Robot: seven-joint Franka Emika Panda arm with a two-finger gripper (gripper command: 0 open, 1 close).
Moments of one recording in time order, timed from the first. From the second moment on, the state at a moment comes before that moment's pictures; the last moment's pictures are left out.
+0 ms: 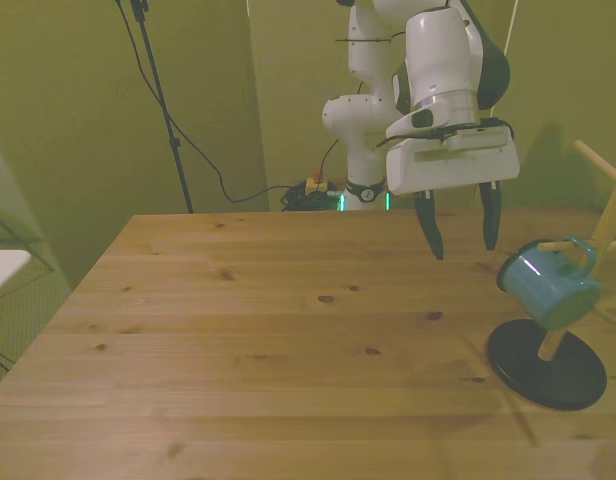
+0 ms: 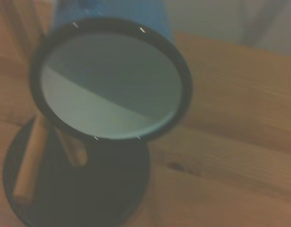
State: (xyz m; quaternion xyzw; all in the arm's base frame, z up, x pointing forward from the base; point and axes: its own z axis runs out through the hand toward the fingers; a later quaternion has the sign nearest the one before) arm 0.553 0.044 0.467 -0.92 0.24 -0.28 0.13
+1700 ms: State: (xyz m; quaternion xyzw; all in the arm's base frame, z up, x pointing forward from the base) arm 0.611 0.053 0.482 -0.91 0.21 -0.34 0.16
